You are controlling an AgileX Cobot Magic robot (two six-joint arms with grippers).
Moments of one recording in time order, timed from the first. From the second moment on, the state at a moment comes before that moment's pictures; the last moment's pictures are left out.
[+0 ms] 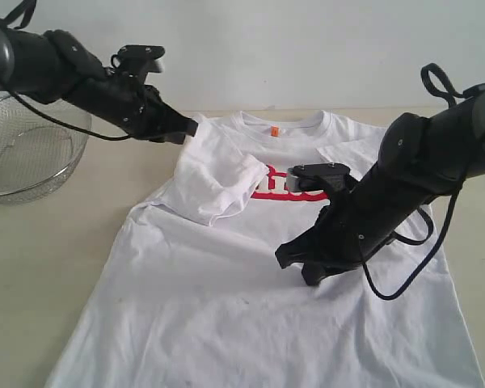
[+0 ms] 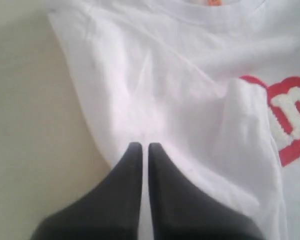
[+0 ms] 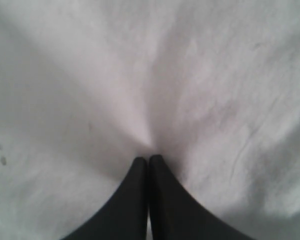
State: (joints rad) left arm -0.23 2.20 -1.60 -0.70 0.49 0.76; right arm 0.26 1.95 -0.99 0.55 0.54 -0.49
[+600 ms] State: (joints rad) left arm -0.24 2.56 -2.03 -0.70 0.52 0.76; right arm 0.26 1.95 -0.99 0.56 0.54 -0.49
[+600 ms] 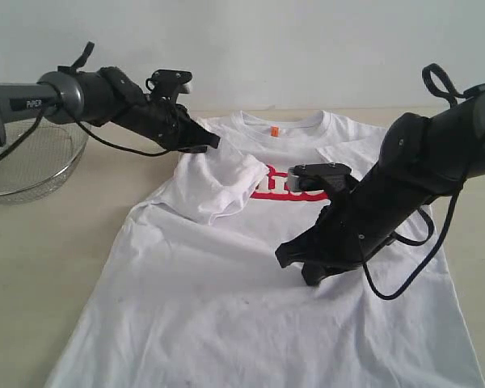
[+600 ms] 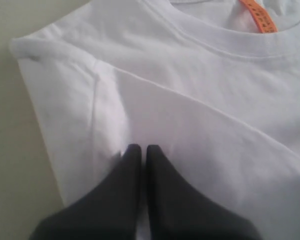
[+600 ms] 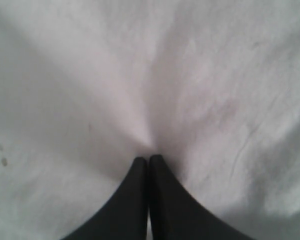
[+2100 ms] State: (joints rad) left arm -0.18 2.60 -2.26 -0.65 0.70 0.63; right arm 0.22 2.25 -1.81 0.61 0.63 -0.42
